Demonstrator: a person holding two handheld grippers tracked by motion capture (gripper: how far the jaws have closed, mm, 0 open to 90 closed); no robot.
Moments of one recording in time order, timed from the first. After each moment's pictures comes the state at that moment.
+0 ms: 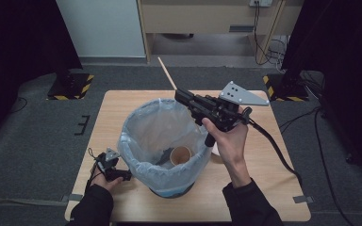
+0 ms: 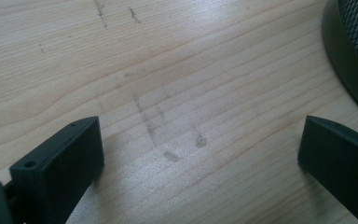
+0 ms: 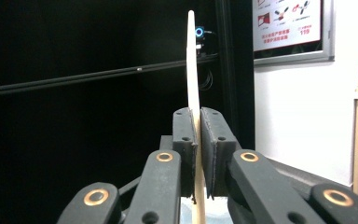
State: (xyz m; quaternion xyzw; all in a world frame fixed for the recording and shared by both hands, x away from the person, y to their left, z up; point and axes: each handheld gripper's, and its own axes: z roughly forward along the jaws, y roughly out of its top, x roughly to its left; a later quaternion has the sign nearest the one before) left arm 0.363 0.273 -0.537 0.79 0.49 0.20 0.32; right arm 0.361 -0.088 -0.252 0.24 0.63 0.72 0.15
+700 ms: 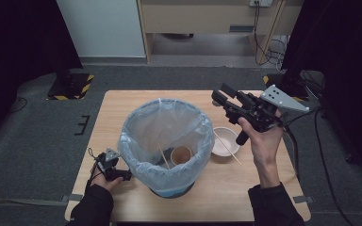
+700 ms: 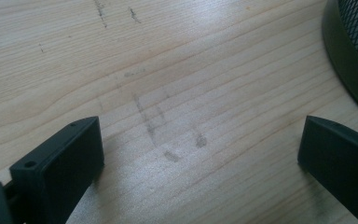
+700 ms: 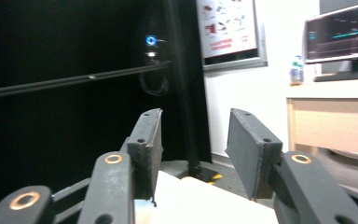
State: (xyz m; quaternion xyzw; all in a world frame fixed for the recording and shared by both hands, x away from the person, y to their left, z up) left arm 0.363 0.273 -0.537 0.79 0.48 0.20 0.32; right arm 0.370 -0.172 -0.269 0.31 0.60 0.70 0.22
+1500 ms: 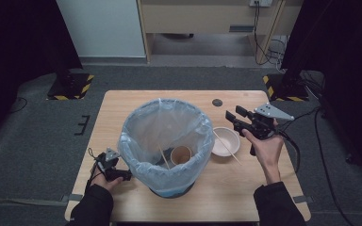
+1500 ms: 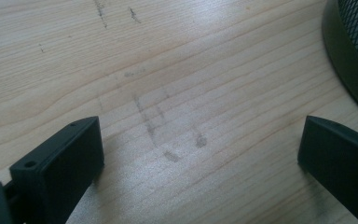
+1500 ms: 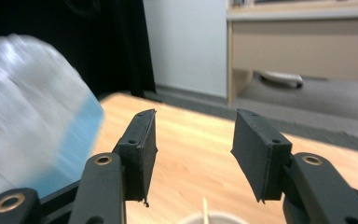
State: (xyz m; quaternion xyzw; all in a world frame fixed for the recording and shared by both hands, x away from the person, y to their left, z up) left arm 0.363 0.273 -0.537 0.79 0.48 0.20 0.32; right arm 0.414 -0.213 -0.373 0.41 0.68 0.56 0.25
